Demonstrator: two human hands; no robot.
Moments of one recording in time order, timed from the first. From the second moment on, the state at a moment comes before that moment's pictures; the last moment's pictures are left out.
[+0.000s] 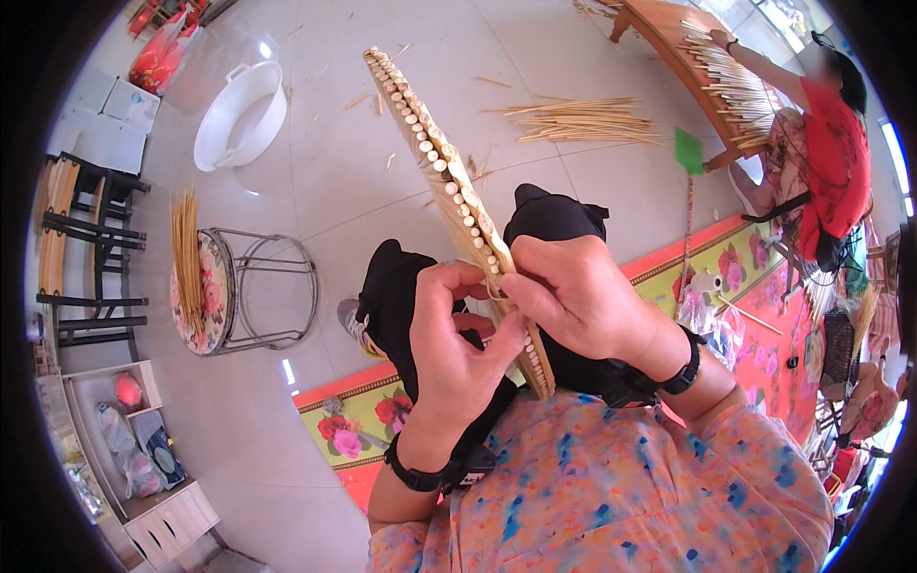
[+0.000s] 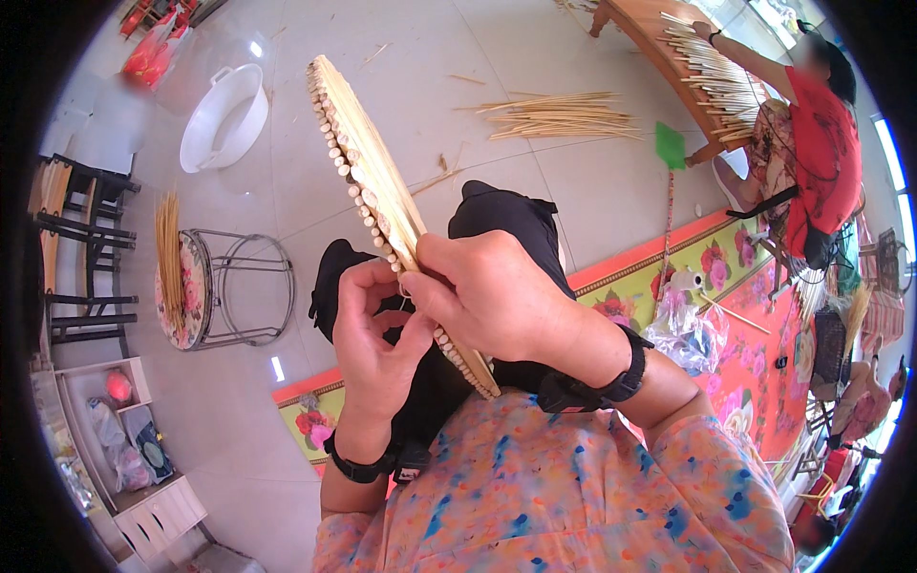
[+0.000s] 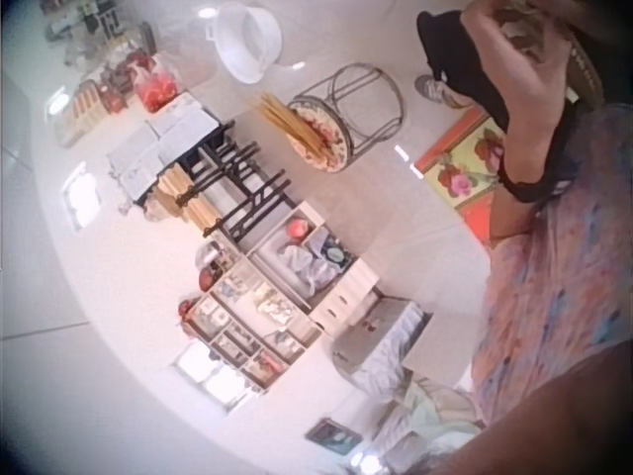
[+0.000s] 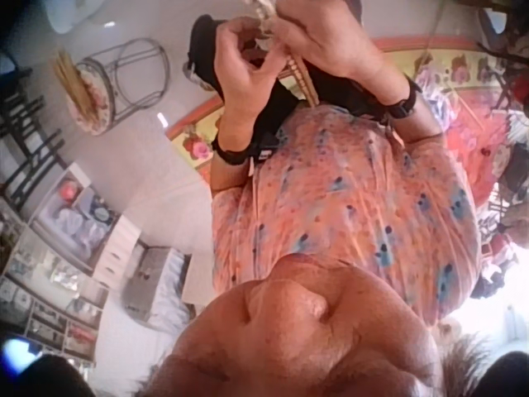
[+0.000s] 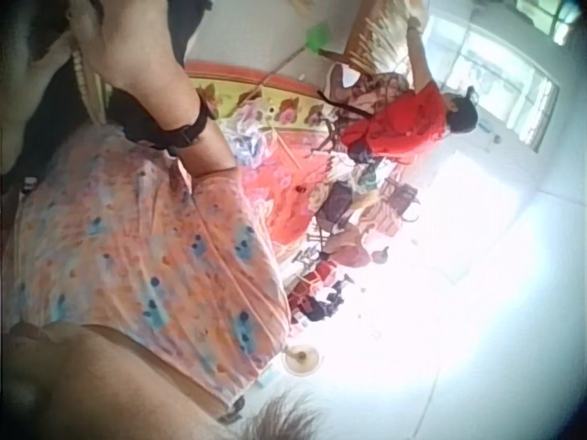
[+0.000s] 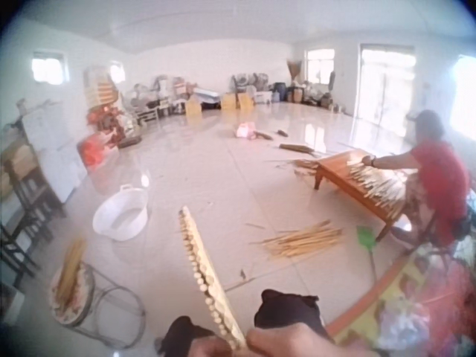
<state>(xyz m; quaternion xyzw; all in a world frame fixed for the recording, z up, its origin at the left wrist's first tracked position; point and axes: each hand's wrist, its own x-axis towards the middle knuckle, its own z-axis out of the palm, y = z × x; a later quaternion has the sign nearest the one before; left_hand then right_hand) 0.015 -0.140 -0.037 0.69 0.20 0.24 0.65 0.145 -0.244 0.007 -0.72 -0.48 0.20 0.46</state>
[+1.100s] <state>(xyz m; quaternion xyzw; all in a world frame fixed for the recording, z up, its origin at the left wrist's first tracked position) -0.429 -0.105 -0.396 0.66 0.66 -0.22 0.28 0.179 -0.264 -0.029 -0.75 -0.47 0.13 0.45</state>
